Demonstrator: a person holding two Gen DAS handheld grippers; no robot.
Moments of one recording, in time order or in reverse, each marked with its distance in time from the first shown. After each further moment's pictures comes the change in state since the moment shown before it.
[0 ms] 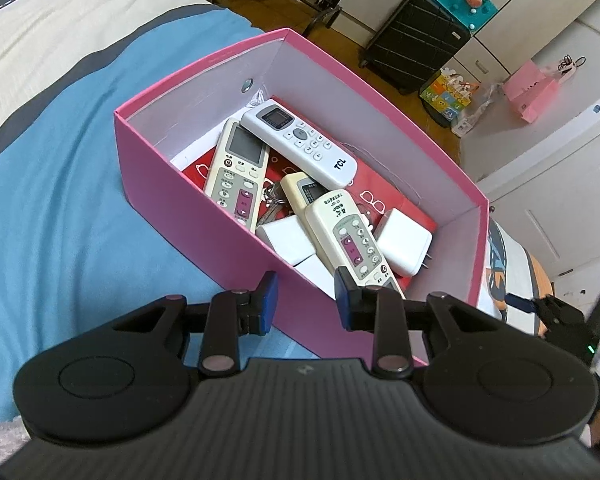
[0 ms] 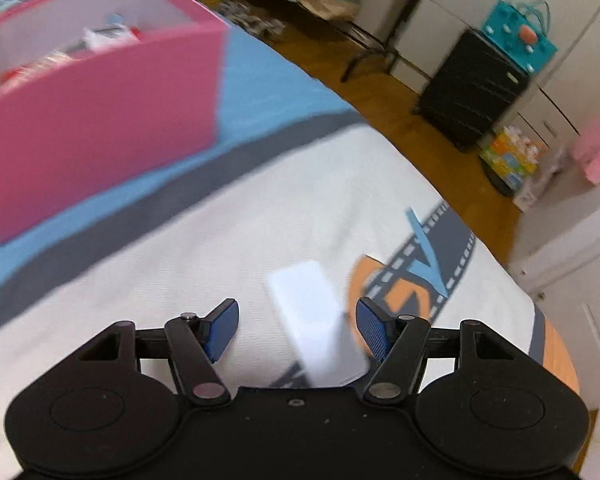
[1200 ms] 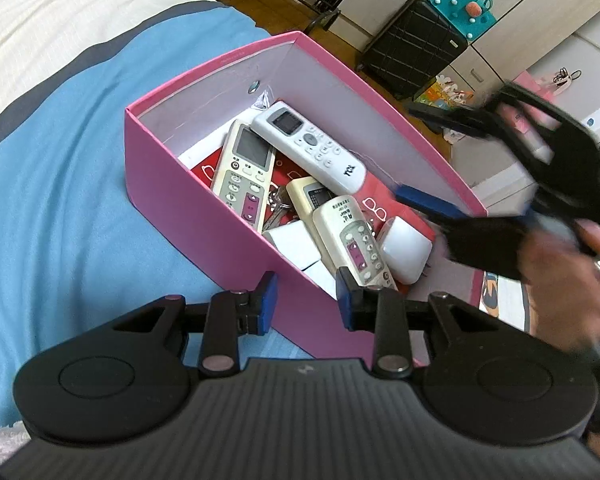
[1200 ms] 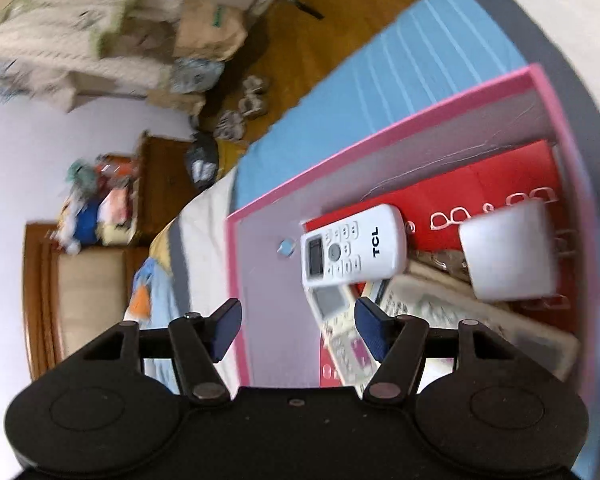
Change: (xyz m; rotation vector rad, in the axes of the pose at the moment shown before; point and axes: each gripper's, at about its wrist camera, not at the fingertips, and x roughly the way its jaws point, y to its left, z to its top) left arm 0.002 0.017 0.003 -0.034 -0.006 -0.041; right arm 0.001 0.094 0.132 1.261 -0.016 0.787
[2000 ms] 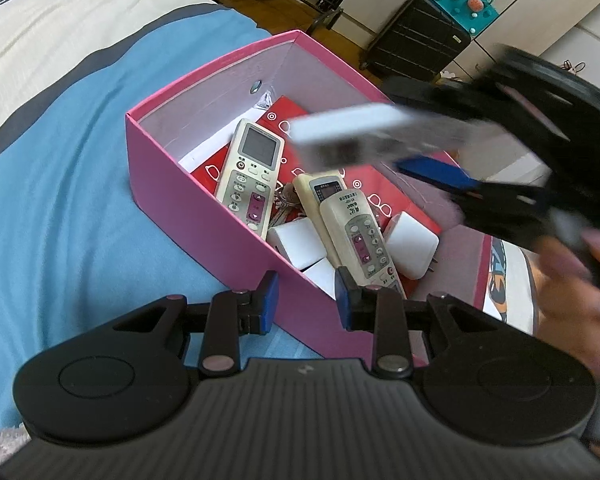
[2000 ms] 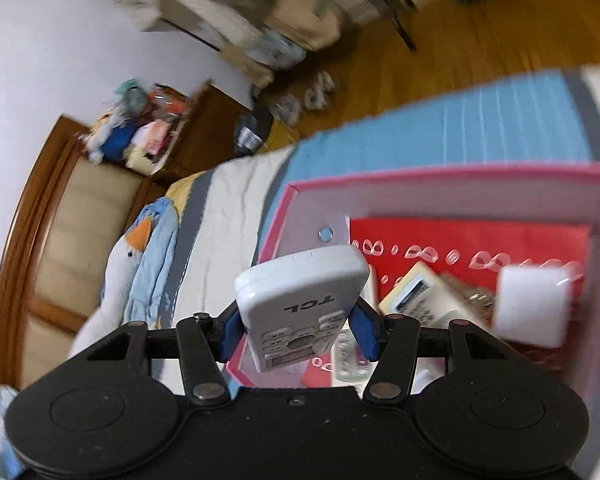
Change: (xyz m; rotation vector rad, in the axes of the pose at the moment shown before) left arm -0.002 -0.004 -0.002 0.021 0.001 0.025; right arm 0.019 0.042 -0.001 -0.342 0.006 -0.020
